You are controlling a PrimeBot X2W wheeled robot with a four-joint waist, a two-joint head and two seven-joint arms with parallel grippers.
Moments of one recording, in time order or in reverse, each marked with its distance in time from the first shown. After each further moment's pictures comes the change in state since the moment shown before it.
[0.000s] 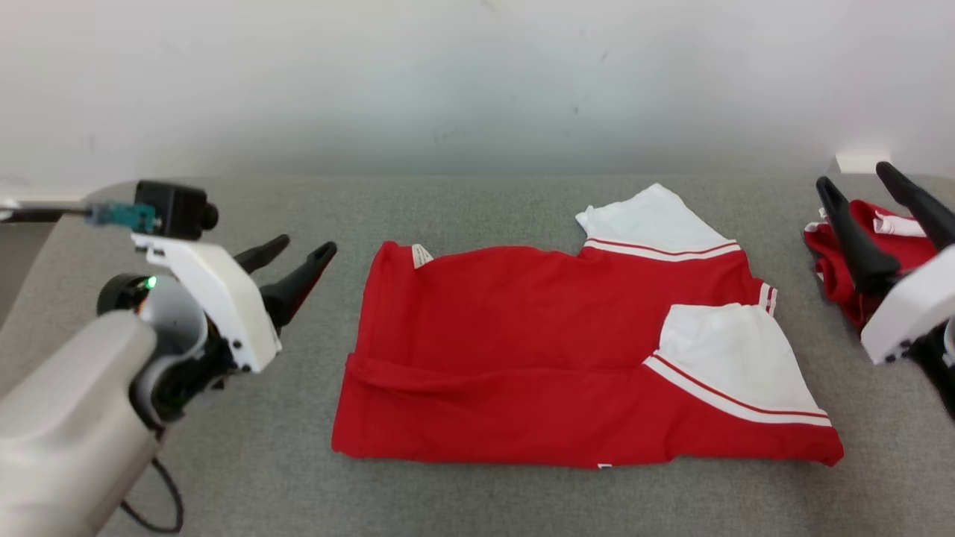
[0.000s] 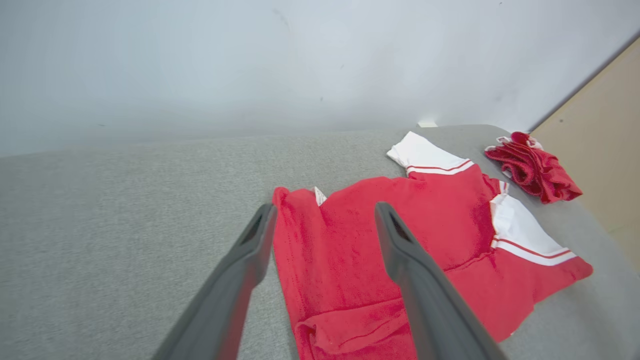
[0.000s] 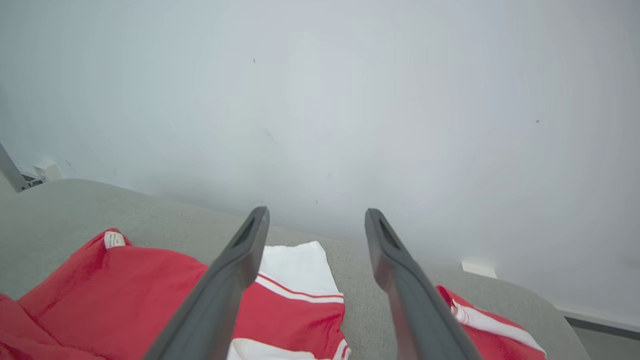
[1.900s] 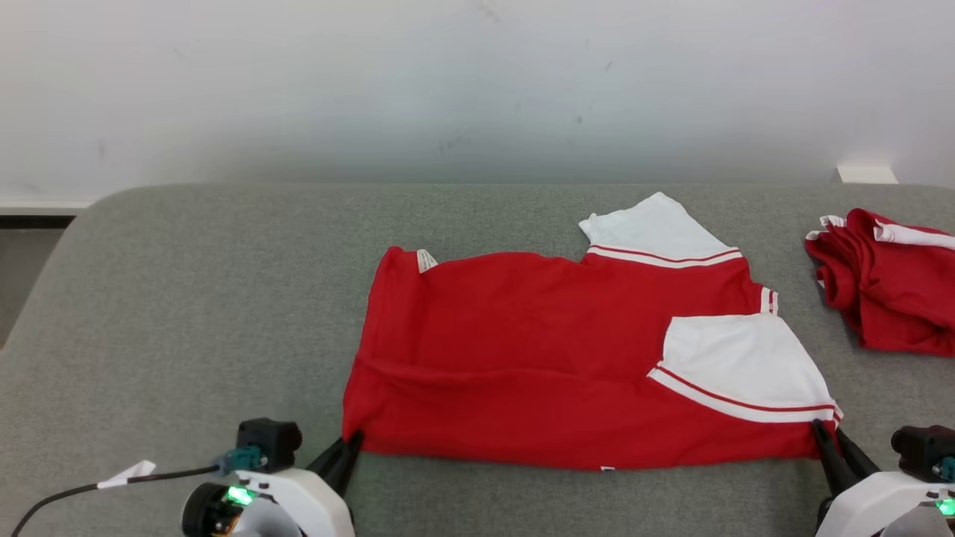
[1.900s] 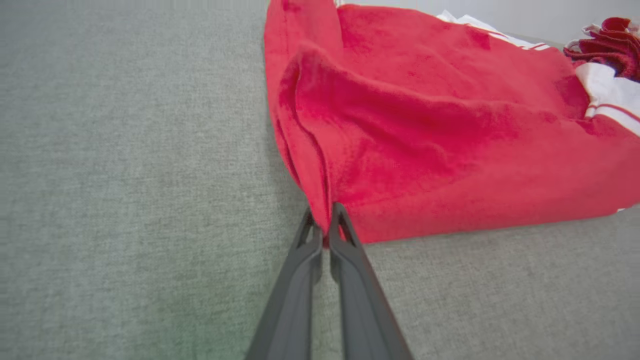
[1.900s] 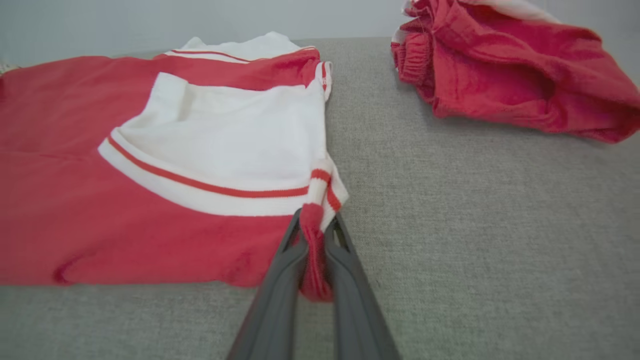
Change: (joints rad) left arm 0.468 -0.241 0.084 0.111 0.382 0.199 -0.347; right arm 0.314 0.168 -0.033 0.454 -0.097 0.001 -0.350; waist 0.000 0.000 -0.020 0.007
